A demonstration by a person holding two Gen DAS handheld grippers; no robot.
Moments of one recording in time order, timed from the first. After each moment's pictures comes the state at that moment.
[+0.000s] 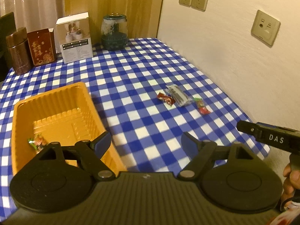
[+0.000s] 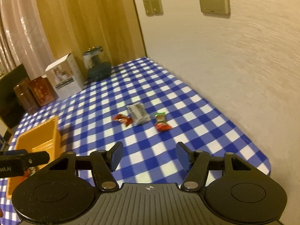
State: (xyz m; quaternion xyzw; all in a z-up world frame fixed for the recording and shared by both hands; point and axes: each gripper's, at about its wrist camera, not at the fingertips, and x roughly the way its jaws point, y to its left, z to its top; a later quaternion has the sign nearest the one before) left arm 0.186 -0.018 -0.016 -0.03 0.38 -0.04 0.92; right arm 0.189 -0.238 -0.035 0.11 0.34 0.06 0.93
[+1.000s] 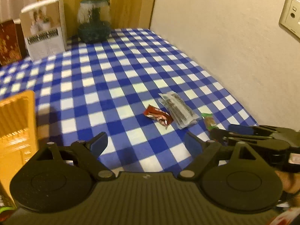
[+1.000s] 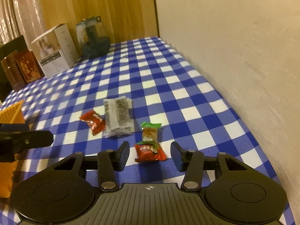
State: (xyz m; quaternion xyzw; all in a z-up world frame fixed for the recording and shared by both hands) left arm 0.314 -0.054 -0.091 -0.05 0.40 -0.07 0.91; right arm 0.337 -0.248 -0.125 0.05 0.38 0.13 0.91
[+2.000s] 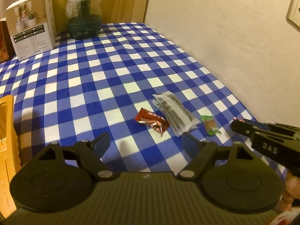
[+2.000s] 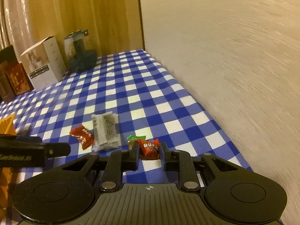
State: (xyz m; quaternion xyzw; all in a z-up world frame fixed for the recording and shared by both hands) left arm 0.351 -0.067 -0.108 -0.04 0.41 -0.08 0.91; right arm 0.332 -0.257 -0.105 0.05 0.35 0.08 0.93
